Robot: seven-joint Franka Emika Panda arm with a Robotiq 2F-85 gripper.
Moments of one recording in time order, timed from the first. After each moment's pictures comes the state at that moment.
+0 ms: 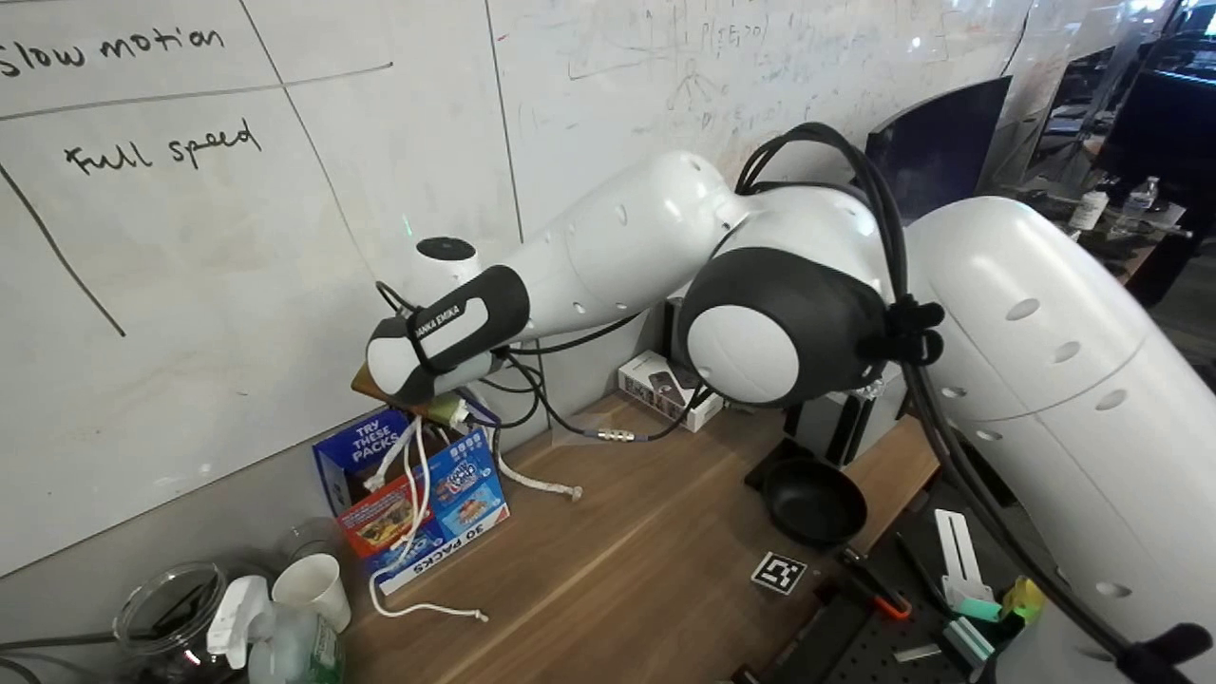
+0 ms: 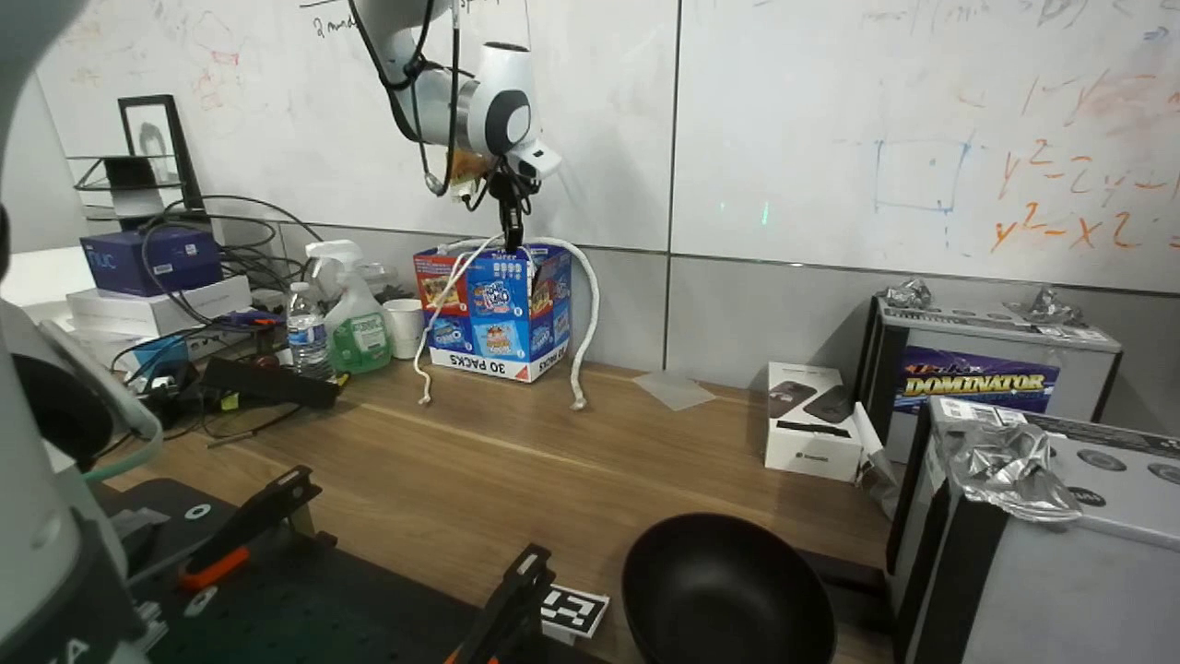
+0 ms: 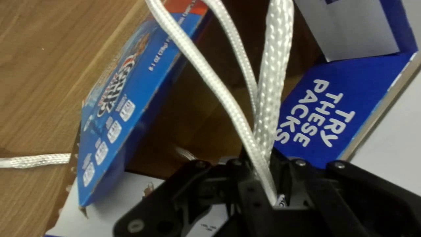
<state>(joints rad) 0.34 0.86 -0.01 -1.35 0.24 2.57 0.99</state>
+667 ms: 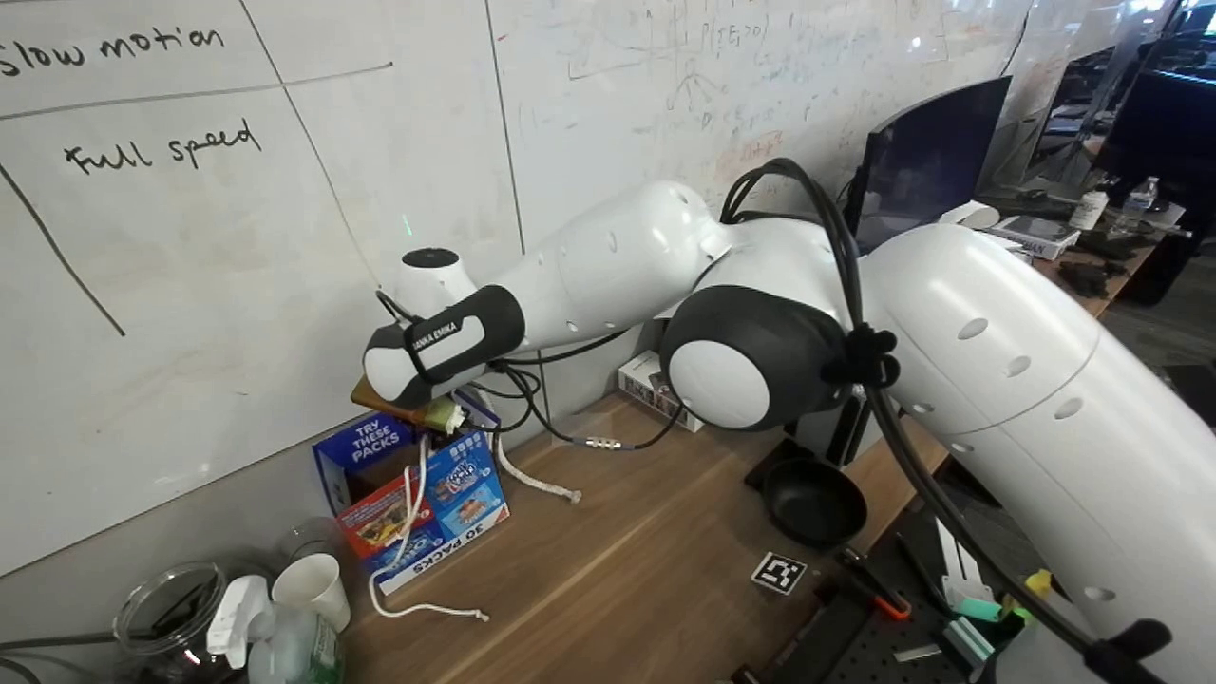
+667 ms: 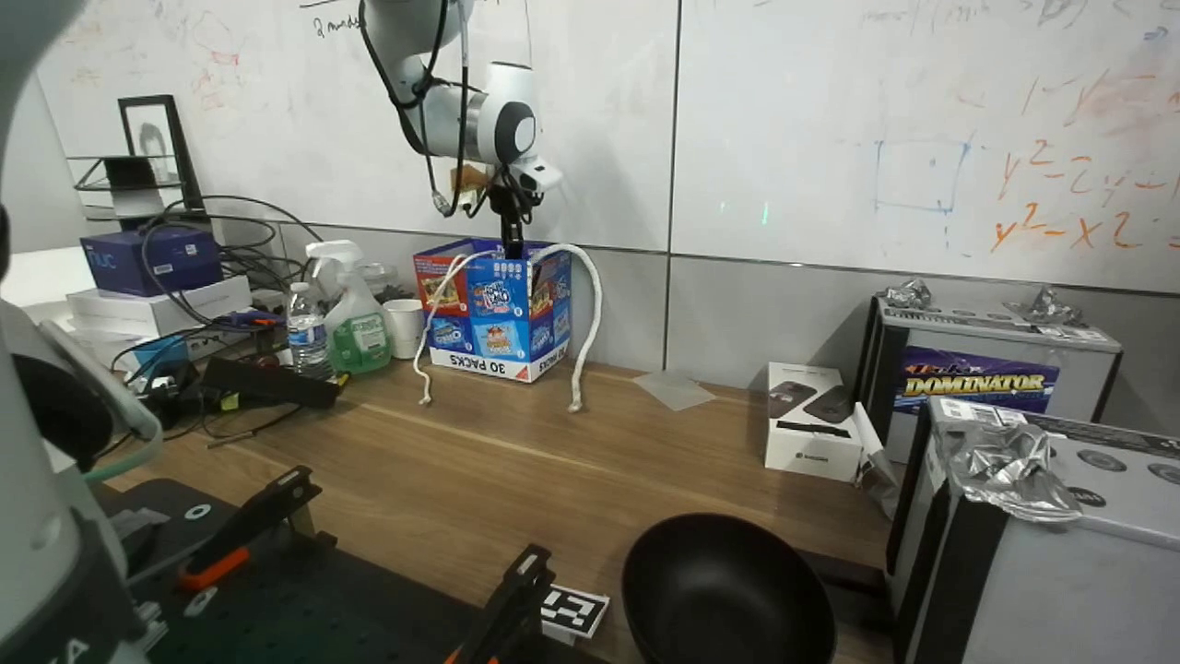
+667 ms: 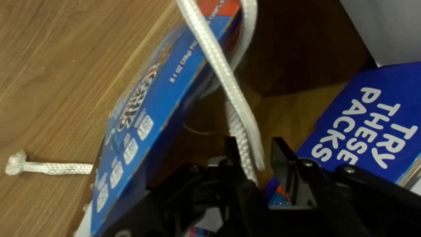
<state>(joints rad) 0.34 0.95 -0.02 -1.21 0.18 2.41 1.07</state>
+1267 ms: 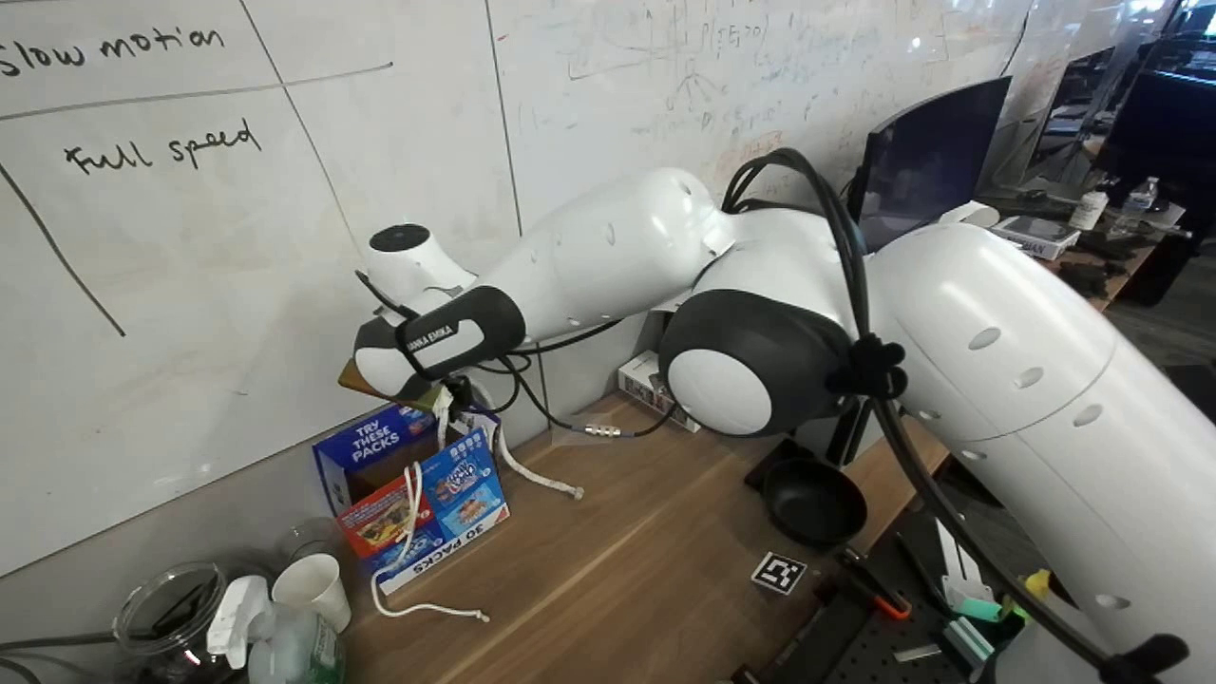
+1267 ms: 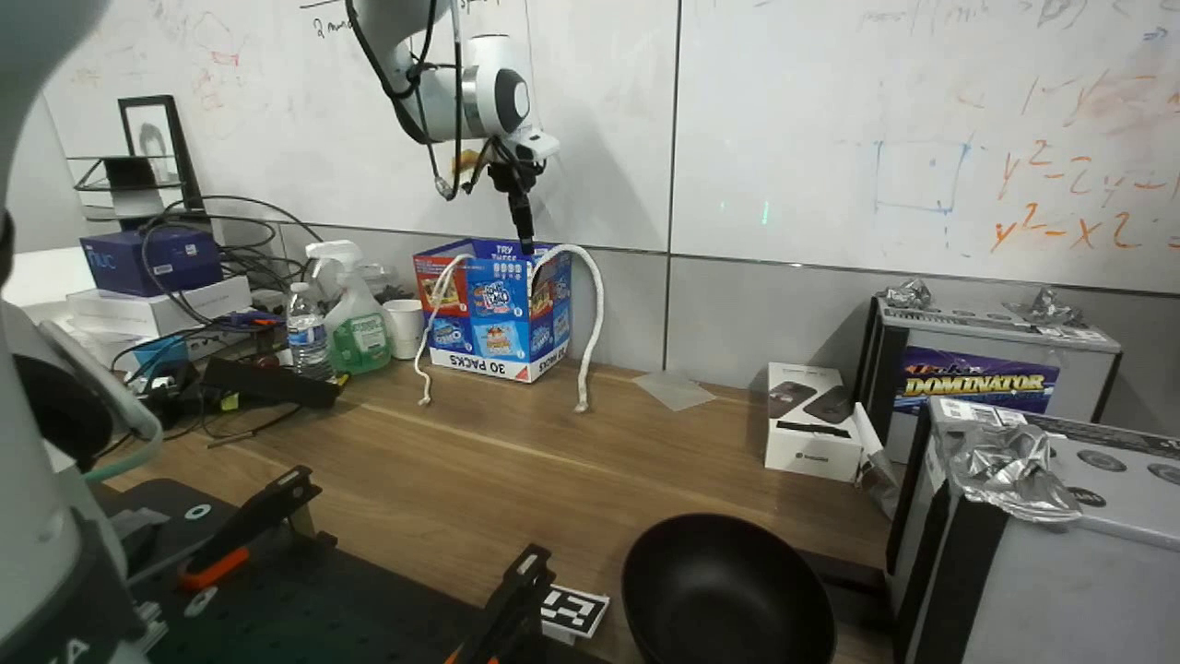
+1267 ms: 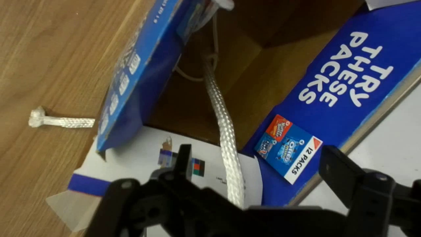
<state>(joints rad) 0.39 0.92 -0.10 -1.17 0.00 2.36 1.25</state>
